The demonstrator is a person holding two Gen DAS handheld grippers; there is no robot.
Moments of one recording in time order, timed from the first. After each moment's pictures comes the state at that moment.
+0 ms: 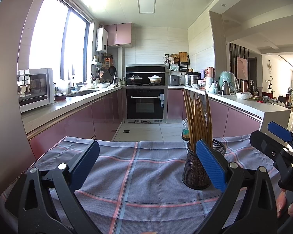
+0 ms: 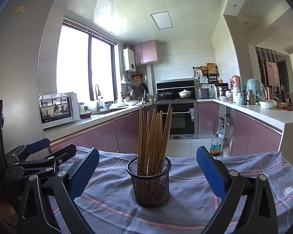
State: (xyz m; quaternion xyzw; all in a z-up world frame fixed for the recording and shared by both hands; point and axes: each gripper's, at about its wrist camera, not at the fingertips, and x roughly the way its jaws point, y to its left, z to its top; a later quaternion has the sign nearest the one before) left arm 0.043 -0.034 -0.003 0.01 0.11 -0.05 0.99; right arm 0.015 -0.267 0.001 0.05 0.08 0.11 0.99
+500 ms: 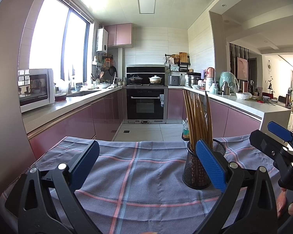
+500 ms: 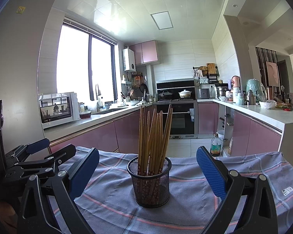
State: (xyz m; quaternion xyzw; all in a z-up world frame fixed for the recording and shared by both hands) left arm 0.043 -0.035 -0.004 0.01 0.11 -0.04 0.99; right arm 0.014 -0.267 0.001 0.05 0.08 0.11 0.99
